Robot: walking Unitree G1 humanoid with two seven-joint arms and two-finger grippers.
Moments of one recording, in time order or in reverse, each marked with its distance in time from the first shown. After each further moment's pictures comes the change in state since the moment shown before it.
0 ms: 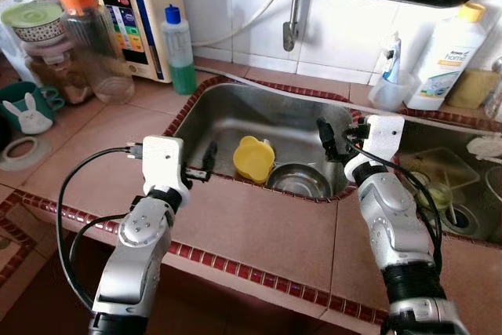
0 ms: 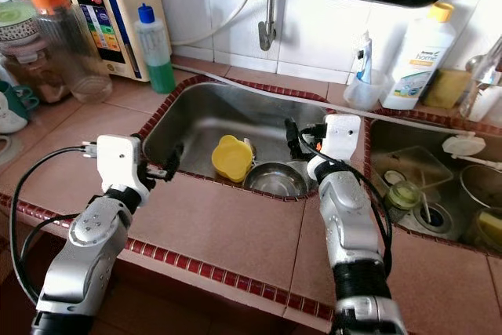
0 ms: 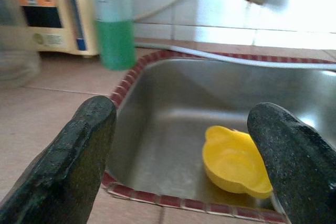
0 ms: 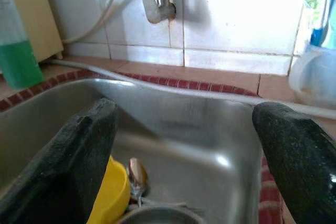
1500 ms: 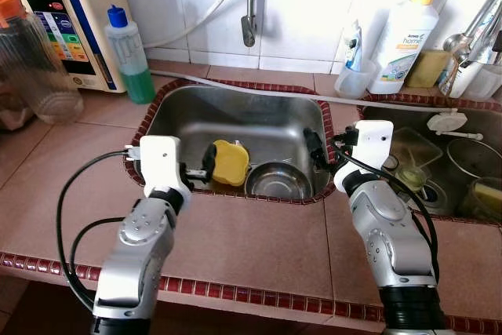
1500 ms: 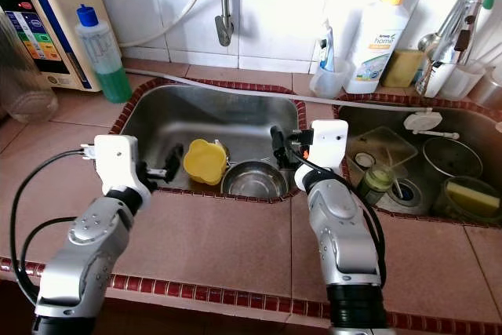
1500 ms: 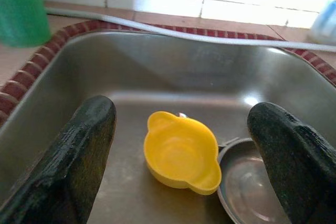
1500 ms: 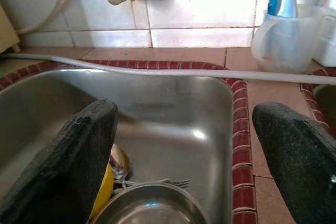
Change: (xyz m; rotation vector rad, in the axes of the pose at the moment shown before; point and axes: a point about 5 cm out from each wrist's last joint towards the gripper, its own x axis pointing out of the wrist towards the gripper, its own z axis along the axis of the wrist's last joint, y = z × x) left arm -0.007 -0.018 -0.002 -0.081 0.097 -0.059; right arm -0.007 0.025 0.011 0.045 0.065 0.037
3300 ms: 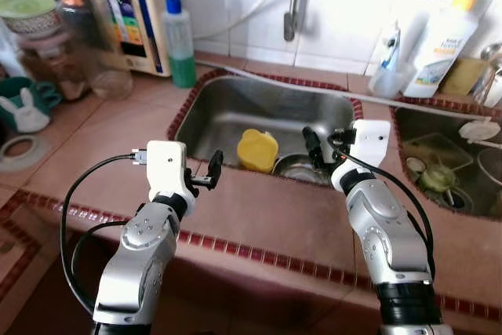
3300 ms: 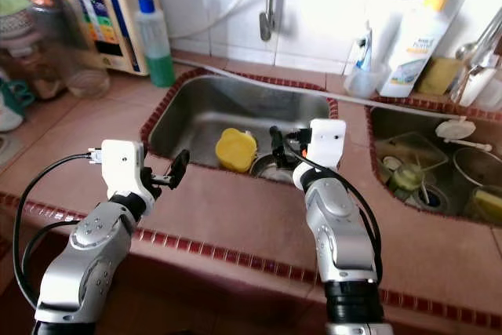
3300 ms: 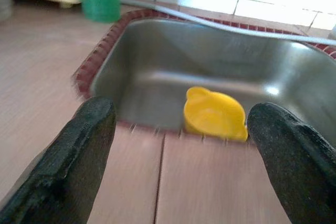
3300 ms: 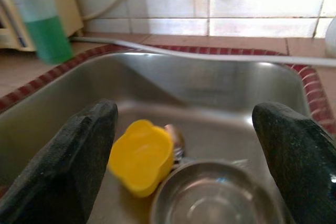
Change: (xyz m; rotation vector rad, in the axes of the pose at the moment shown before) left arm -0.001 0.000 -0.001 -0.014 0.013 -0.019; right arm 0.004 0.002 -0.003 0.017 0.014 -0.014
